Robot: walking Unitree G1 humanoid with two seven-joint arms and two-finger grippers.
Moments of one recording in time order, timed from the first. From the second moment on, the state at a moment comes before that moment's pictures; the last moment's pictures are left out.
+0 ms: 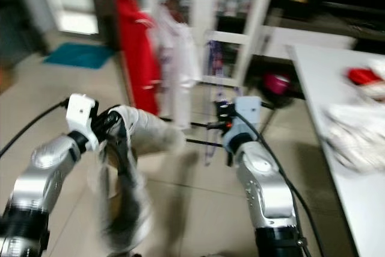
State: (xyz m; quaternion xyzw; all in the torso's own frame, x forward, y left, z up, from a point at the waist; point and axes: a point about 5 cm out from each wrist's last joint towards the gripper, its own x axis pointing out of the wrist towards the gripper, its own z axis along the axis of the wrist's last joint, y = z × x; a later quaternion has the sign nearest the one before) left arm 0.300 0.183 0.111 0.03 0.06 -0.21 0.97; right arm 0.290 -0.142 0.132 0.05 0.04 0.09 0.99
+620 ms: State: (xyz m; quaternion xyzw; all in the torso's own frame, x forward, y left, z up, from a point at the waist) left arm 0.276 0.152 0.119 0.00 0.03 -0.23 0.97; right arm 0.276 -0.129 0.123 0.08 0.01 0.12 0.99
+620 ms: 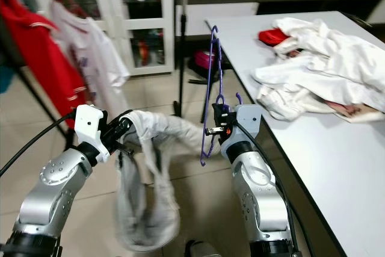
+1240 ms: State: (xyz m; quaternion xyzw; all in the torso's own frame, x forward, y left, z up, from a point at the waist) left arm 0.276 0.150 0.114 0.03 0.06 -0.23 0.97; right arm 0.274 -0.130 0.124 0.09 0.02 0.12 0.99
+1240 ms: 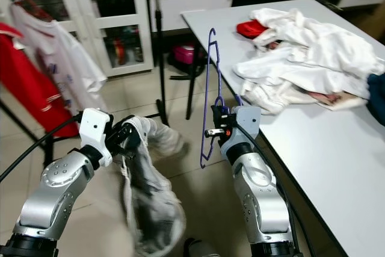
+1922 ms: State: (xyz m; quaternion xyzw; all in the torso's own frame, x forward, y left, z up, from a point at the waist) left arm 0.280 0.142 0.120 0.02 0.05 -0.23 0.97; right arm 0.270 -0.130 0.133 0.13 0.00 0.12 0.98
